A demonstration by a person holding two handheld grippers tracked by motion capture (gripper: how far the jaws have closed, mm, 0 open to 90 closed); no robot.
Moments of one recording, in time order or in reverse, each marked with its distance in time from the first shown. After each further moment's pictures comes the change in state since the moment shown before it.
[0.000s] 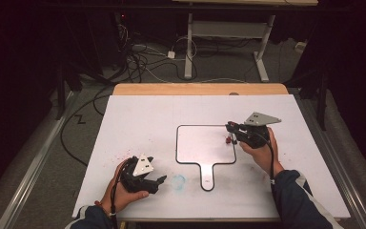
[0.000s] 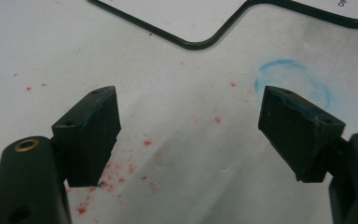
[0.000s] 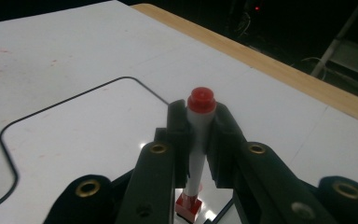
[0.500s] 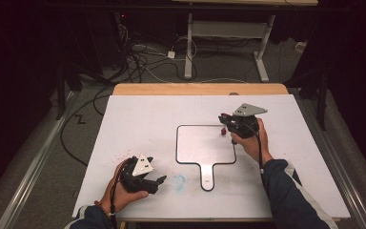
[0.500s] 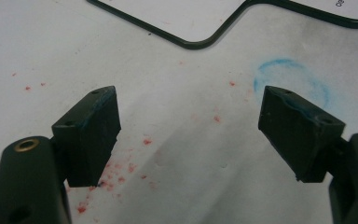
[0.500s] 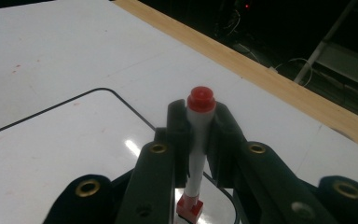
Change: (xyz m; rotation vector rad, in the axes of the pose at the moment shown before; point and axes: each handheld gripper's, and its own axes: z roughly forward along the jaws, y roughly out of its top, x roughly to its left) left arm 0.001 -0.001 -0.001 -0.002 -0.009 0.000; right arm -0.004 0.018 0.032 0.027 -0.036 -0.024
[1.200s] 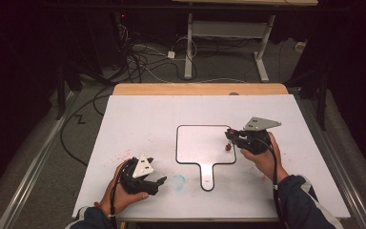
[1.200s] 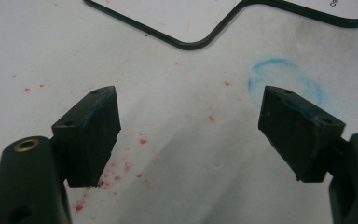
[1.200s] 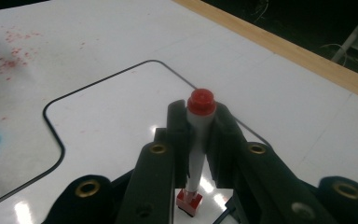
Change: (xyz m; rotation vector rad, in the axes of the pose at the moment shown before) left arm -0.005 0.000 -0.002 0.001 0.008 0.011; right arm 0.022 -0.017 -0.052 0.042 0.099 0.012
